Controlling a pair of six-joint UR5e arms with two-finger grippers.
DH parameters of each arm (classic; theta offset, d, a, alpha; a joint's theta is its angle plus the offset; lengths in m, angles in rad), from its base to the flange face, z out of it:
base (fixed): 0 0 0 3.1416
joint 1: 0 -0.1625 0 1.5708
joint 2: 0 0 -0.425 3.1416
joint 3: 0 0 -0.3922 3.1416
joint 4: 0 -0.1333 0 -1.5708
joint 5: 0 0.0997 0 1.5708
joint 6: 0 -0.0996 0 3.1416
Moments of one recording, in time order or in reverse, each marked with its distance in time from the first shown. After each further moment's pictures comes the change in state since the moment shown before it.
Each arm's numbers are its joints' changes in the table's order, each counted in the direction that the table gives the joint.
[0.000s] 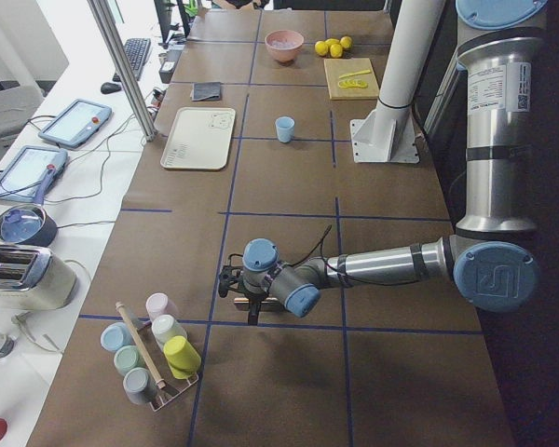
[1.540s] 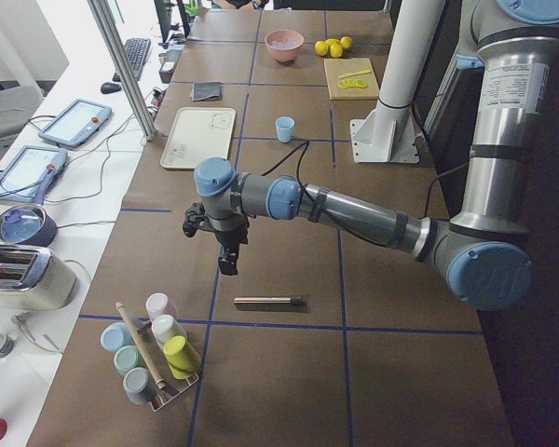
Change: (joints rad) left arm 0.289 0.093 -0.394 -0.901 -0.160 -0.610; right arm 0.000 -0.002 0.001 0.003 0.000 0.001
